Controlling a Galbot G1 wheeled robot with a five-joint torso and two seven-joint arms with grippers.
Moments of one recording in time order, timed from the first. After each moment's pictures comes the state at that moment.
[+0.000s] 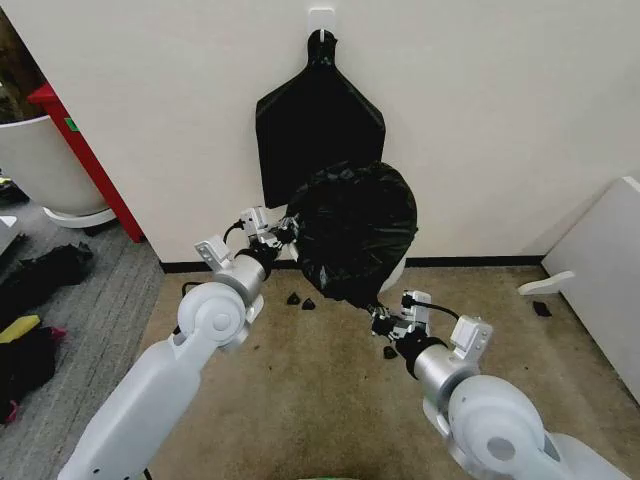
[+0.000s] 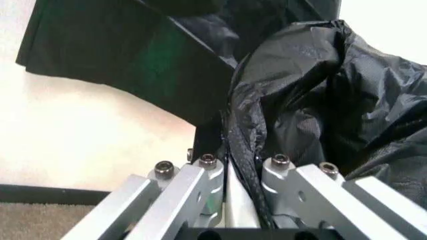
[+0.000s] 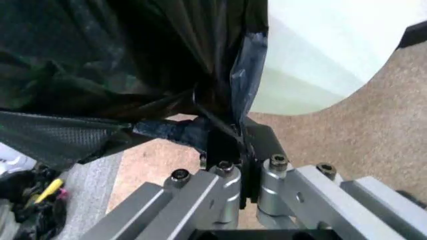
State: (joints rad) left arm 0.80 -1.06 -0.11 -2.01 -1.25 0.20 -0.35; right arm -1.10 0.81 -0.02 2.36 1.26 -0.19 0.74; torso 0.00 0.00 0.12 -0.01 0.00
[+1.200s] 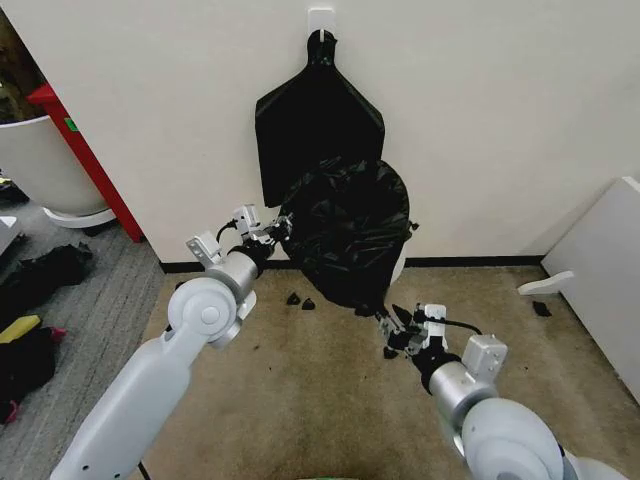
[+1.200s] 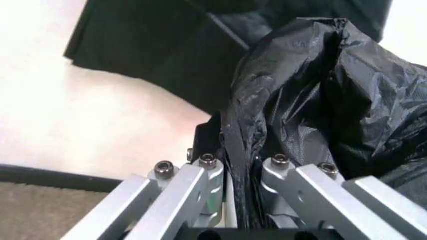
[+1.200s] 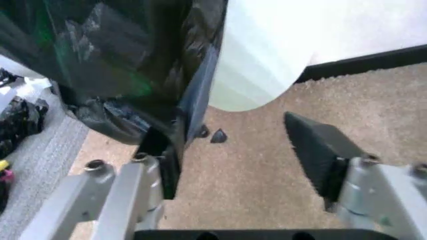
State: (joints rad) left arm 0.79 -1.05 -0.14 -1.97 -1.28 0.25 -0.40; right arm -1.28 0.74 0.03 2.45 1.04 -0.21 0.75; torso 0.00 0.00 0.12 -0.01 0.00
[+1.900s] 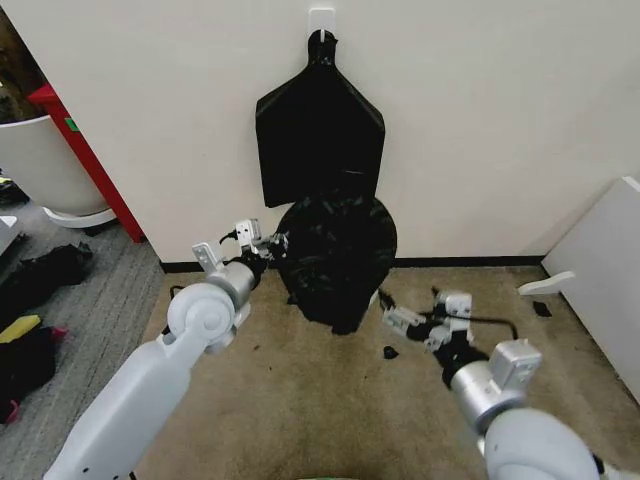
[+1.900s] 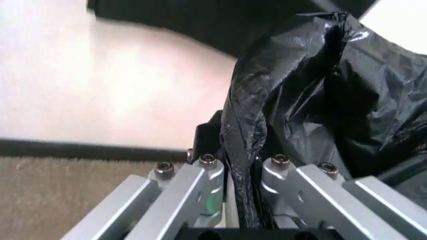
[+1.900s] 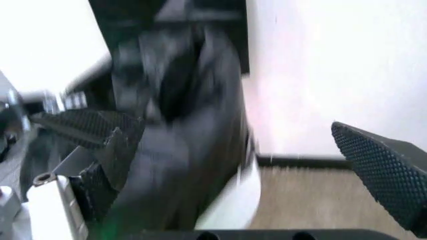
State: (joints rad) left arm 0.85 -1.01 -0.11 -1.97 -1.15 0.36 -0.36; right arm -1.23 0.65 0.15 2.50 0.90 -0.22 0.71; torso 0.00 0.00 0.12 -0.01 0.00
